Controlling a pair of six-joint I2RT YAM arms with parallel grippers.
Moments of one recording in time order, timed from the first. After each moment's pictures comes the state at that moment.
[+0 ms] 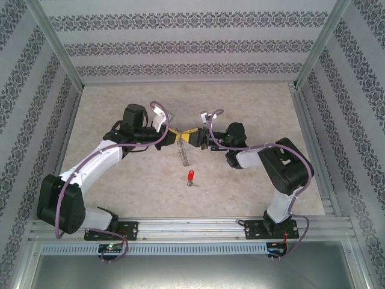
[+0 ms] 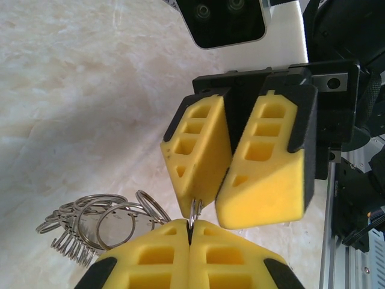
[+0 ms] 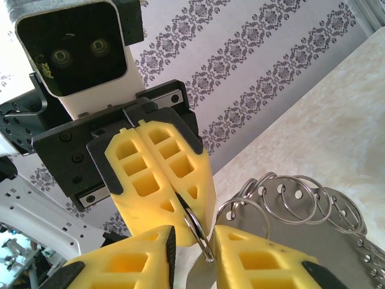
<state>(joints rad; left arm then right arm) -0.35 1.37 0.98 -0.23 0.77 0.05 0.50 1.80 0.73 1.25 -0.95 0.91</state>
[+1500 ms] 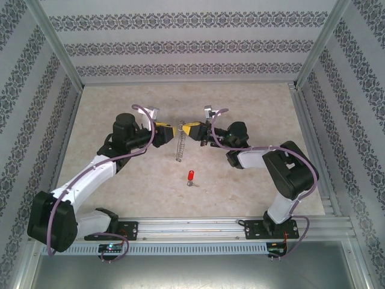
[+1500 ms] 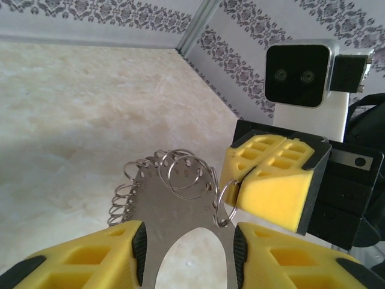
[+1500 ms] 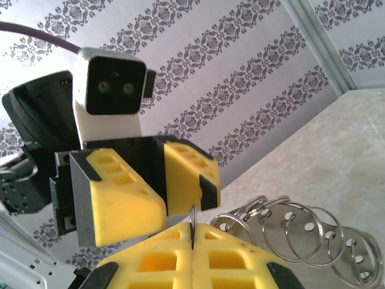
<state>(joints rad) -0.35 1.21 0.77 0.15 0.58 -0.41 0.50 1.73 0.73 1.25 -0.82 0.84</state>
